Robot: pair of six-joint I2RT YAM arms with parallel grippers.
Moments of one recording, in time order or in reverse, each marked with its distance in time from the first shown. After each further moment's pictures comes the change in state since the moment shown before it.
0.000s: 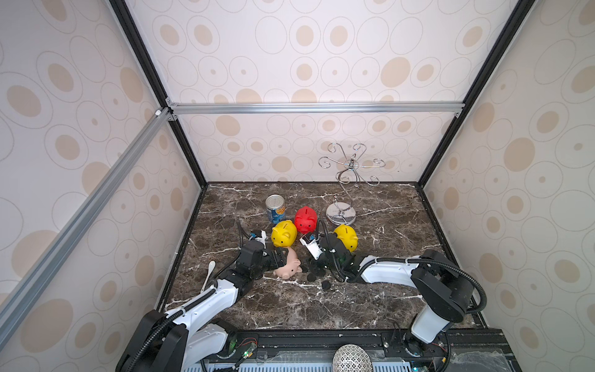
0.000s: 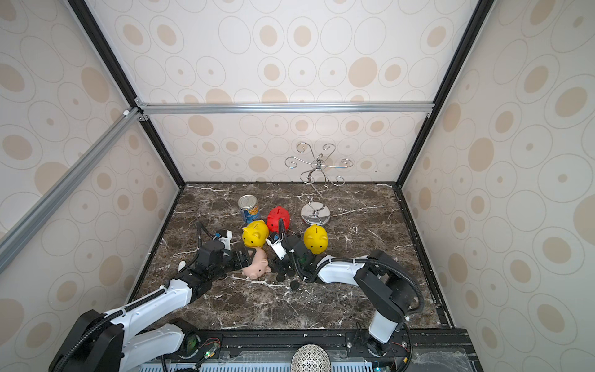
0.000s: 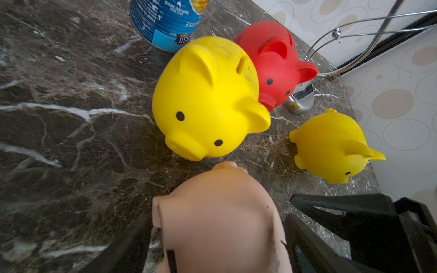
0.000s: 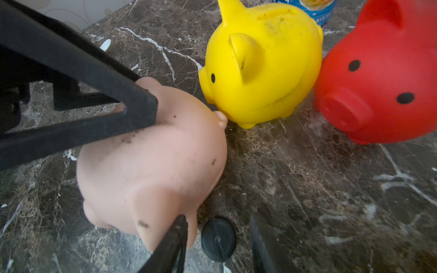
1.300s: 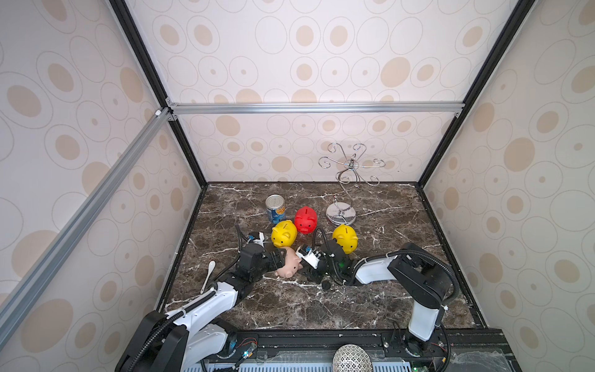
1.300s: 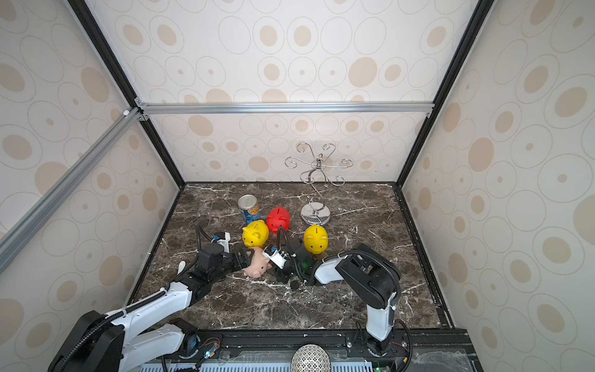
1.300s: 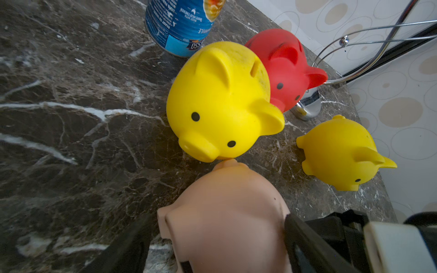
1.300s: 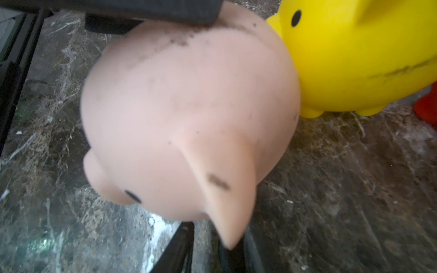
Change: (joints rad) left arm -0.004 -0.011 -0.038 0.041 -0.042 0.002; right arm -0.035 0.164 -0.055 0.203 -0.246 -0.203
